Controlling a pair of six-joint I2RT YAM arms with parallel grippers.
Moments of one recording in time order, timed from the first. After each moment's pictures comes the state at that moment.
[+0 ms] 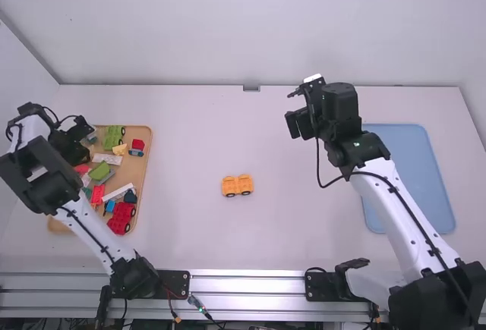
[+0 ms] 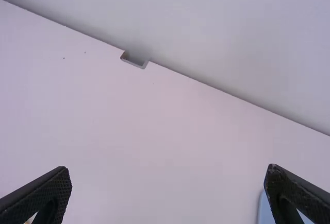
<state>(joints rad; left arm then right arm) 0.75 2.30 1.86 -0.94 0.11 1.30 0.31 1.31 1.15 -0.43 0.04 -0.21</state>
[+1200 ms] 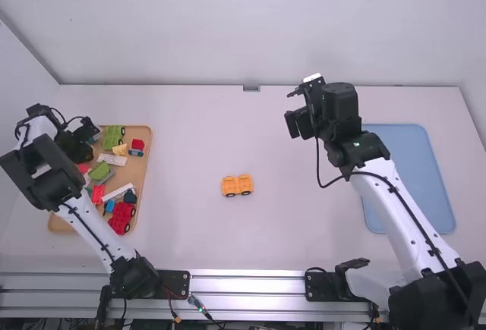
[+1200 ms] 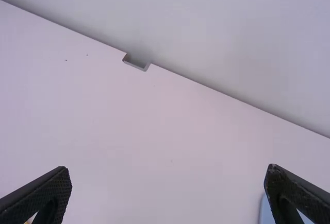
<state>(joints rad) 0.73 2.35 1.86 -0.90 0.10 1.29 0.31 1.31 1.15 -0.42 0.03 -0.21</state>
